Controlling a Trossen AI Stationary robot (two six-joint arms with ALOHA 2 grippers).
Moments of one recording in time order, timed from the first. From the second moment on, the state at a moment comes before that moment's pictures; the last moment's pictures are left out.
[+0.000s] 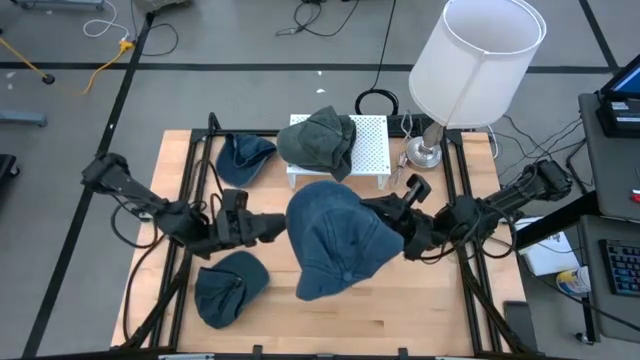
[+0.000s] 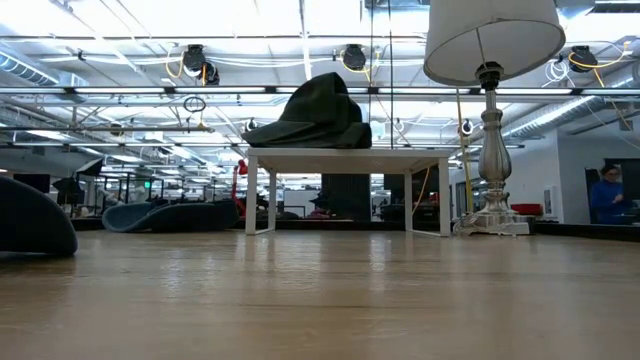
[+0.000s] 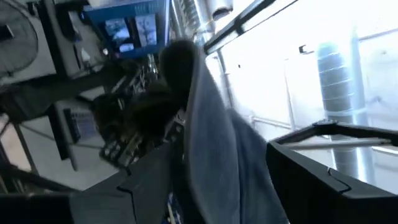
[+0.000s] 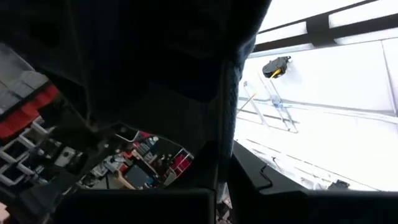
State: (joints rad) left arm -0.54 1.27 1.02 0.74 -0.64 -1.08; right arm 0.43 1.31 0.97 0.98 0.50 -1.19
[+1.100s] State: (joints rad) left arm -0.52 1.20 1.02 0.69 -0.40 -1.19; right arm 0.61 1.29 0.97 0.63 0.88 -0.80
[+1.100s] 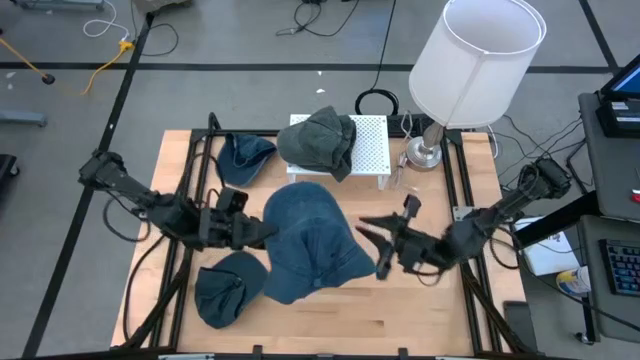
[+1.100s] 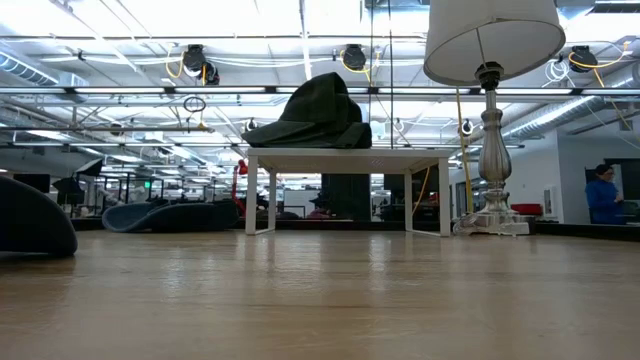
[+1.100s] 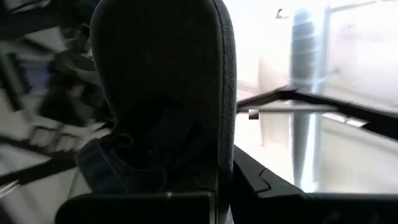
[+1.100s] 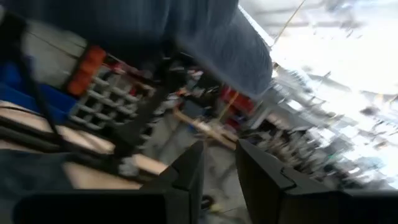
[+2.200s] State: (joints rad) left arm -0.14 1.03 1.40 -1.05 0.46 -0.58; right arm 0.26 1.23 1.07 0.06 0.21 0.37
